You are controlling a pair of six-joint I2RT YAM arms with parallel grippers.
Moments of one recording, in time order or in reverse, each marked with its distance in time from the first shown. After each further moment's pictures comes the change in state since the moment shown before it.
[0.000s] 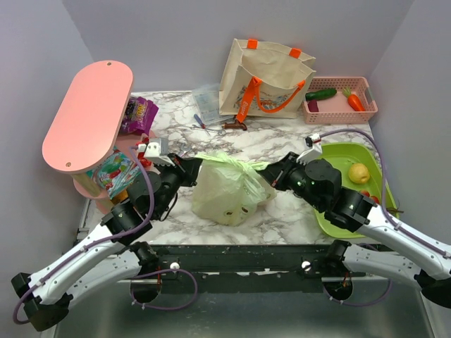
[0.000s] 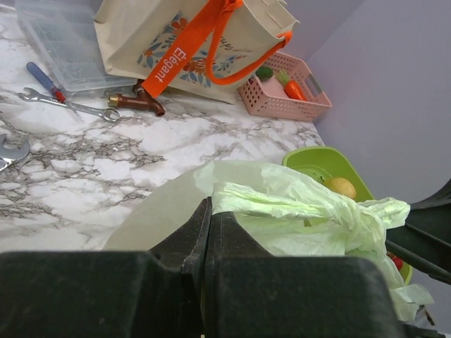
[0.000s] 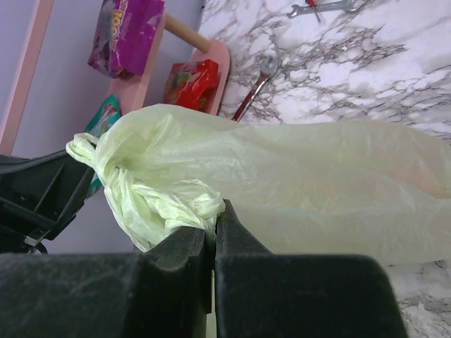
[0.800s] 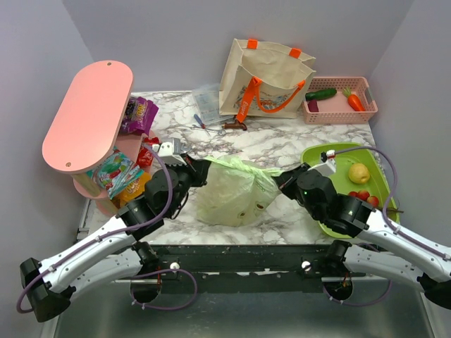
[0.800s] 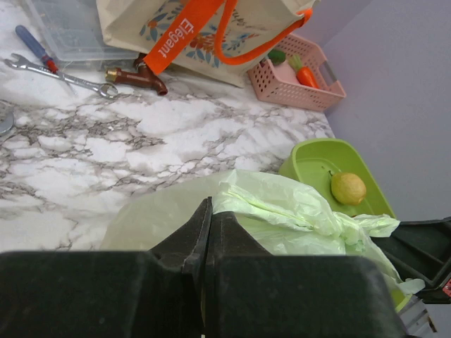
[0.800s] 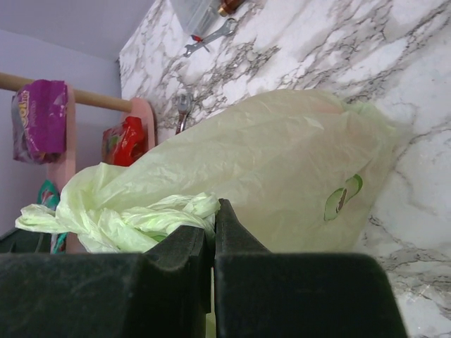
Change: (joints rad) left arm -0.031 0.117 -0.023 0.087 -0.072 -0.064; right arm 0.022 -0.058 -0.081 -0.200 0.316 0.283
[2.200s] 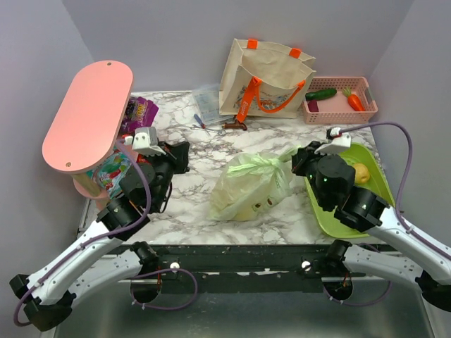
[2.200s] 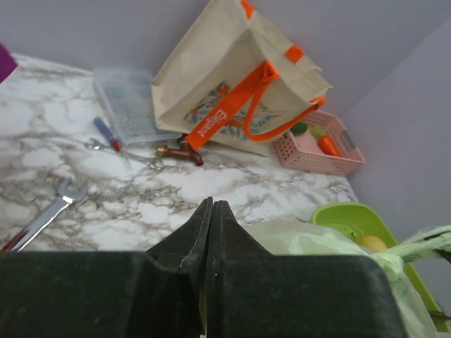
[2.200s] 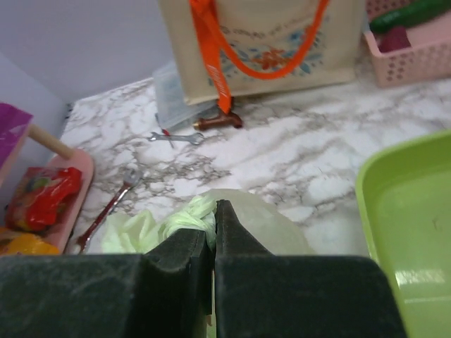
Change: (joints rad) left arm 0.064 -0.057 0.089 -0.065 -0.096 0.114; right arm -0.037 0.023 0.131 0.091 0.202 -0.615
